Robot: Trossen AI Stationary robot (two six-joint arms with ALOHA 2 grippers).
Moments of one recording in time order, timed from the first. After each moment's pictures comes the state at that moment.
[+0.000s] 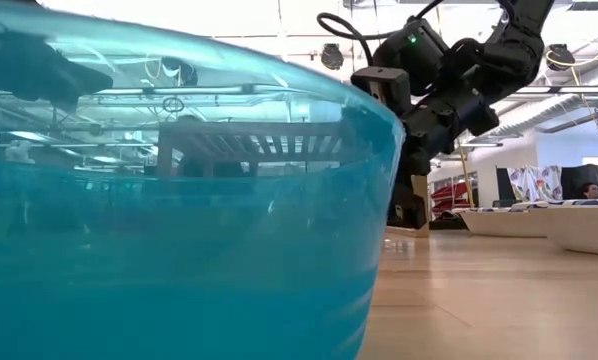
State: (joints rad) left arm -0.50 0.01 0.11 -0.21 -0.63 0.01; right arm 0.01 1.76 0.67 0.49 -0.30 0.88
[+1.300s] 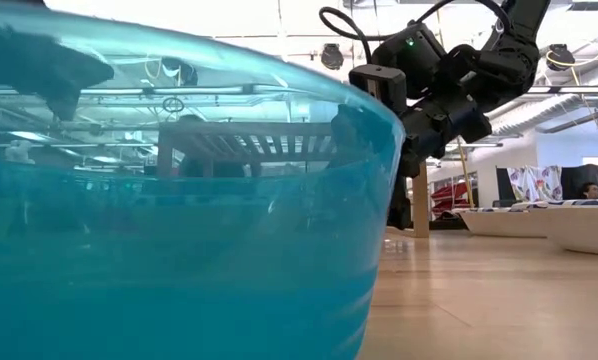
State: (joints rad) left arm -0.50 0.01 0.11 -0.13 -0.63 -0.25; right arm 0.00 1.79 0.67 0.57 -0.32 0.83
